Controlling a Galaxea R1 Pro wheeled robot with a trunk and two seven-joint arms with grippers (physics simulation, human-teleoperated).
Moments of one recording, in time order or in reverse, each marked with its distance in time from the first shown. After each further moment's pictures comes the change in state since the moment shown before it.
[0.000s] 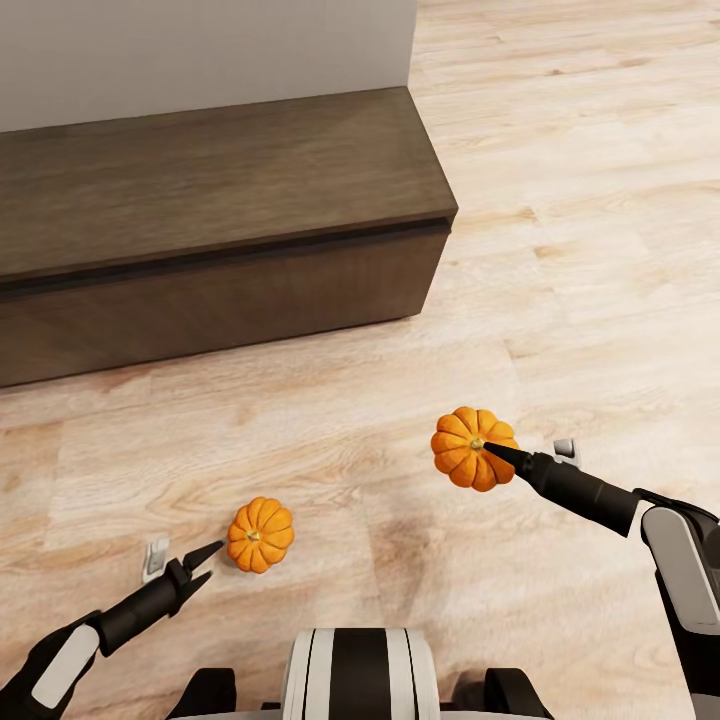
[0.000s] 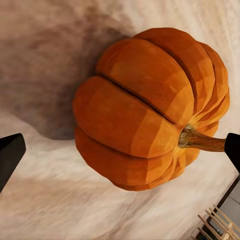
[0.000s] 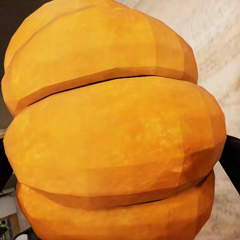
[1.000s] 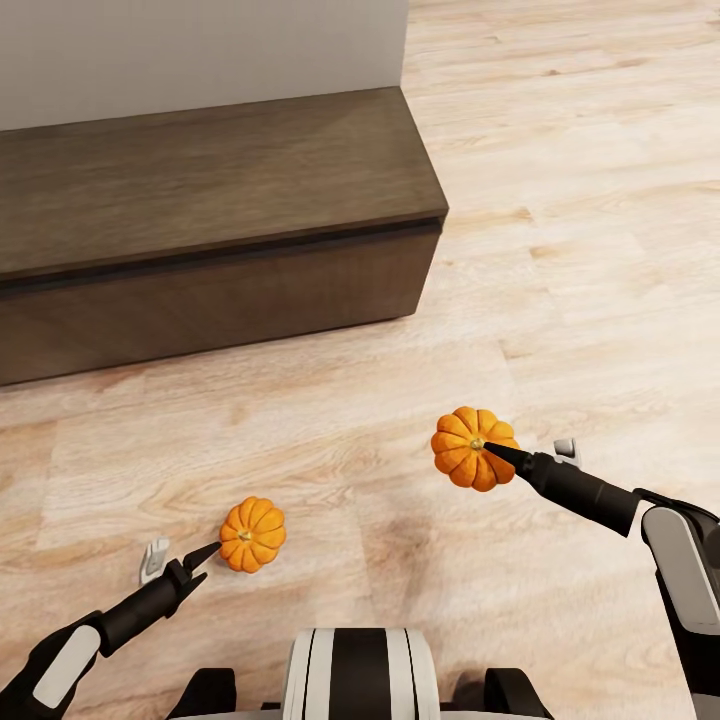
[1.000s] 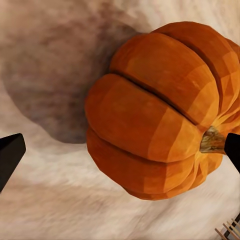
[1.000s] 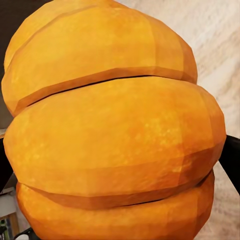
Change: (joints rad) left arm 0.000 -0.005 0.003 0.000 0.006 -0.046 0.069; right arm 0.000 -0.002 0.000 0.000 0.000 0.000 0.001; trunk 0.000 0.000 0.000
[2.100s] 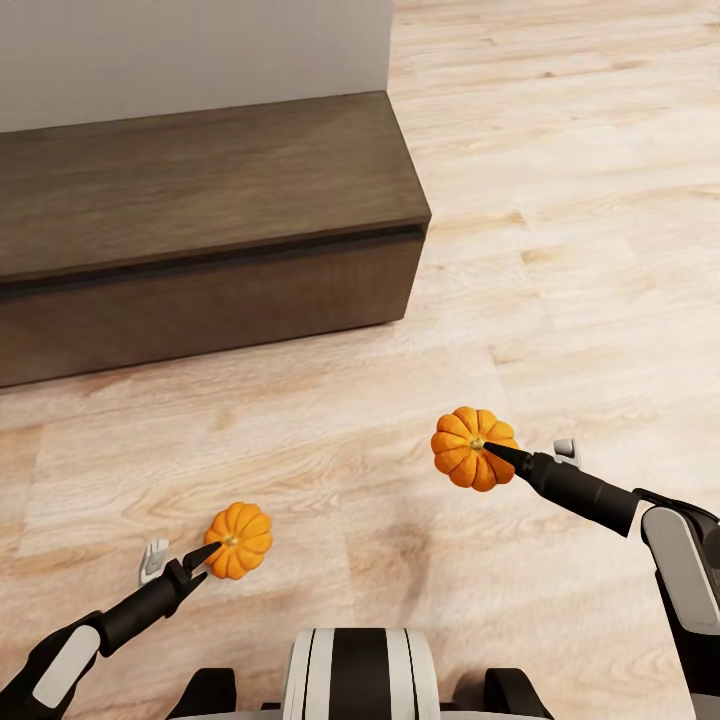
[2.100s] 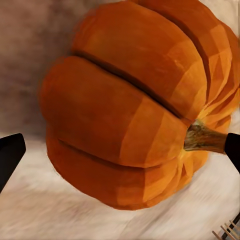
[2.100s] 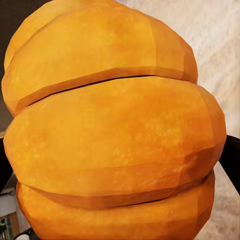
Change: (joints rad) left arm 0.000 0.000 0.001 0.000 0.002 0.001 -0.001; right arm 0.000 0.002 0.000 0.000 0.000 0.000 0.000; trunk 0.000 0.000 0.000
